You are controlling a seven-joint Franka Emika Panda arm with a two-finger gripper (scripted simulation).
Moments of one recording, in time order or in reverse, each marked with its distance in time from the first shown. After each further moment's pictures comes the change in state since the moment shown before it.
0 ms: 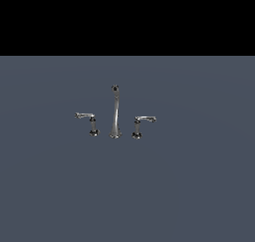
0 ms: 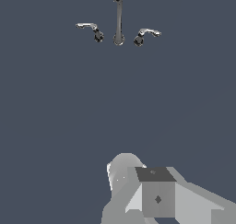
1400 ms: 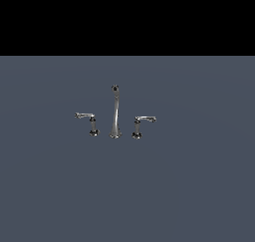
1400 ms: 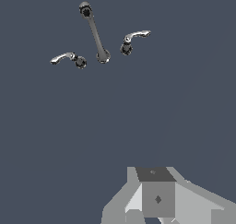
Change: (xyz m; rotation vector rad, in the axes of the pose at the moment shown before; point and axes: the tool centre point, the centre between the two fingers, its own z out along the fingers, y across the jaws) arm 0.081 -0.031 0.082 0.017 0.026 0.391
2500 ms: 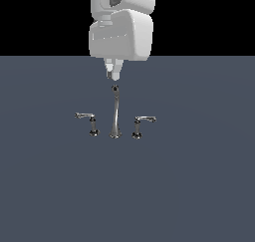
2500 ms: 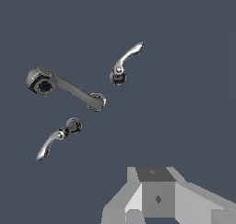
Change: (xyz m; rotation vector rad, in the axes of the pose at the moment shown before) arm 0.122 -0.034 0.116 0.025 0.038 0.557
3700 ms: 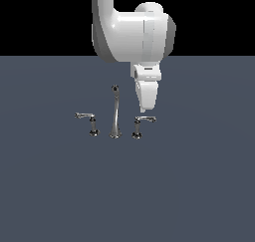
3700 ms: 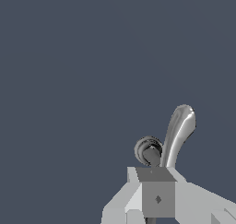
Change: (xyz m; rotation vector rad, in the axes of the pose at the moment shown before) arm 0.141 -0.029 0.124 0.018 0.052 0.614
